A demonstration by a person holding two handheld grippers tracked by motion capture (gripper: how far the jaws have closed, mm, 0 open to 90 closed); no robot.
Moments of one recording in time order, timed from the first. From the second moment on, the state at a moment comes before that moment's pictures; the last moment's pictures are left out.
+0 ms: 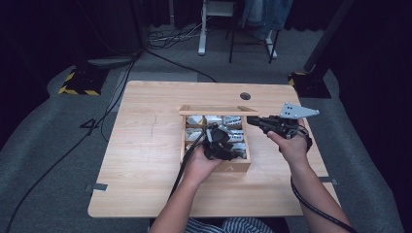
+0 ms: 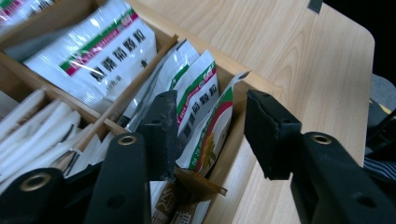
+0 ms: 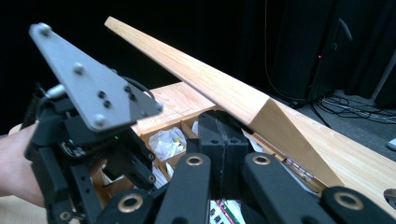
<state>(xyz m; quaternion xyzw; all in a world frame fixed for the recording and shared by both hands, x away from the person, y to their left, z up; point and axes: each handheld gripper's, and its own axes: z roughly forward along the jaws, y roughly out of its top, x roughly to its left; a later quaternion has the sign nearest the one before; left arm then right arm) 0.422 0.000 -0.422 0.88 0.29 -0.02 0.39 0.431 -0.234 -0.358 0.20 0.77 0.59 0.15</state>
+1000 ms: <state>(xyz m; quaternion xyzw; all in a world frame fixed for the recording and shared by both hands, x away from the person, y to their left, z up) 0.415 -0.016 -0.429 0.91 0.24 0.02 0.34 0.432 -0.234 -0.358 0.20 0.77 0.59 0.16</state>
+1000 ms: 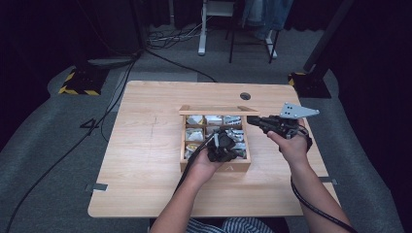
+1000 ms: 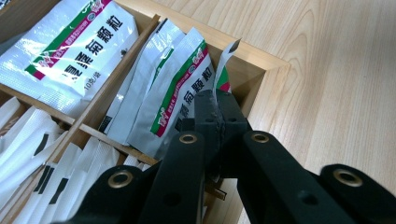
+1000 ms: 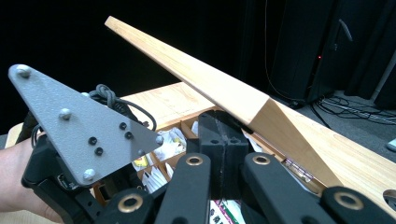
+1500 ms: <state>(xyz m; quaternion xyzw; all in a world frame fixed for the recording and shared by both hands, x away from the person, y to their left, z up) 0.410 -0.010 -0.402 0.90 0.23 0.03 0.38 0.432 -0.234 -0.357 0.20 0.77 0.59 0.16</state>
